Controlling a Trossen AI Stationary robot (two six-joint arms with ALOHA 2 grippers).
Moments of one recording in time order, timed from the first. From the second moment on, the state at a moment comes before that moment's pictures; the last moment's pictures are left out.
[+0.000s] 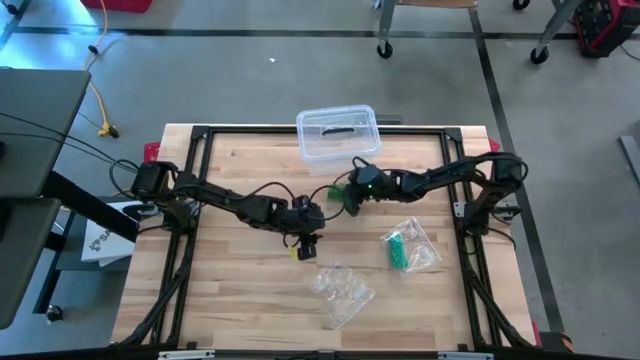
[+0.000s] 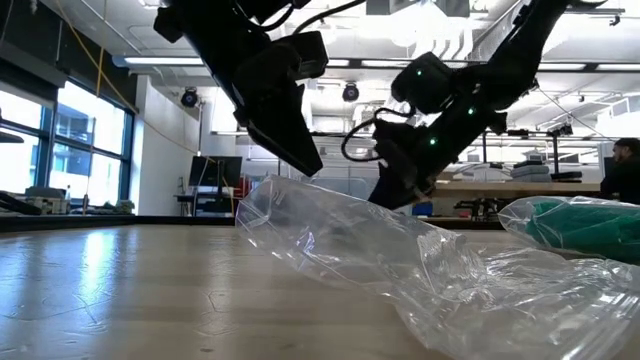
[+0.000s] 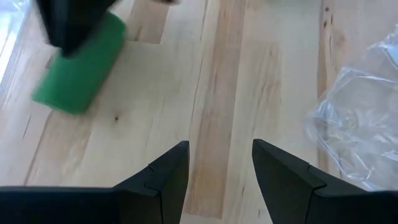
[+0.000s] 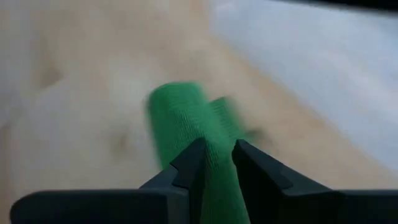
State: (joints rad) left arm -0.14 1.73 1.08 -0.24 -0.20 -0.21; right arm -0.24 1.73 0.71 0.26 0.14 0.24
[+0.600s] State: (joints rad) left arm -0.19 1.73 1.08 -0.28 -0.27 -0.21; right arm -0.14 1.53 0.71 0.22 0.27 0.12
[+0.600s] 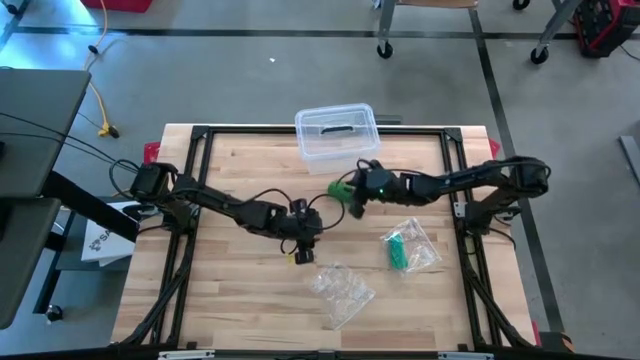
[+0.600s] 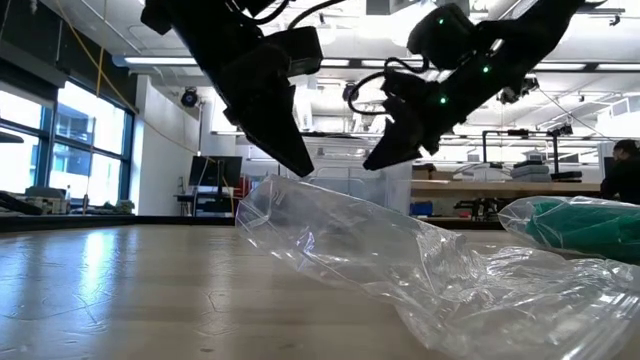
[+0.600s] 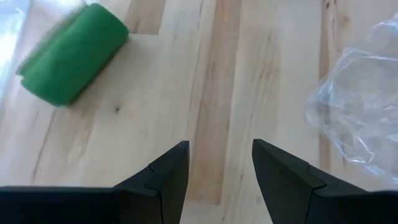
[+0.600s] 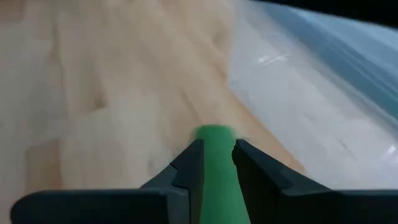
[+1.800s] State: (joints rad) left arm -0.61 1.74 1.08 -0.07 -0.49 -0.57; right arm 0.73 1.80 1.12 -0.42 0.19 0.35
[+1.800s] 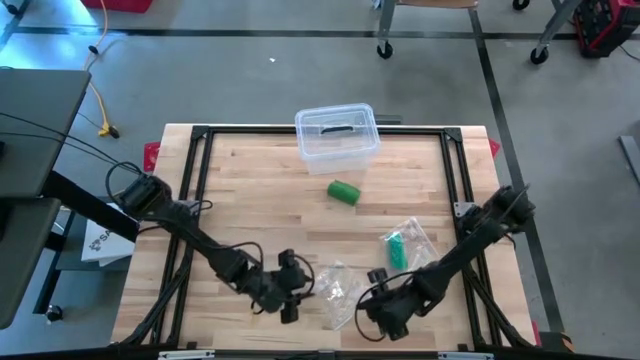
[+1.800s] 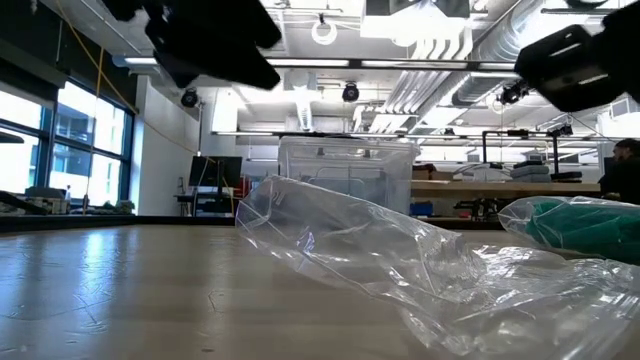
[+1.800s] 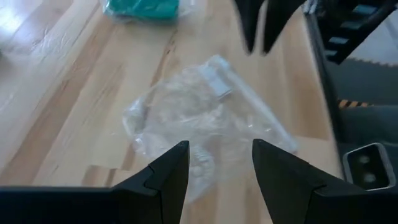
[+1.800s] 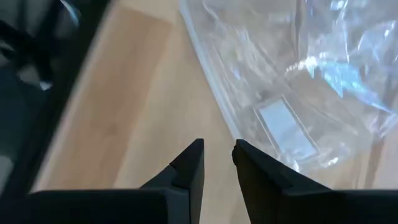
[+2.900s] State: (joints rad) left arm -0.69 1.74 1.08 0.22 -0.65 -0.10; right arm 0.62 1.90 1.26 -0.49 0.11 0.35
